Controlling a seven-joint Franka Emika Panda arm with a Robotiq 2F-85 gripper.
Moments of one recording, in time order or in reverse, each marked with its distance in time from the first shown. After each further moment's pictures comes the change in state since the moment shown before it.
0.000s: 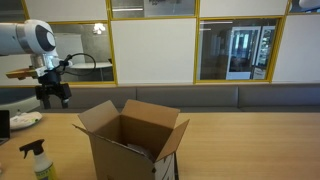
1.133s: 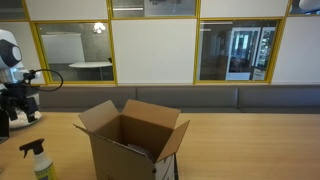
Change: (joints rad) arm 0.121 0.009 0.062 -0.115 0.024 0.251 0.183
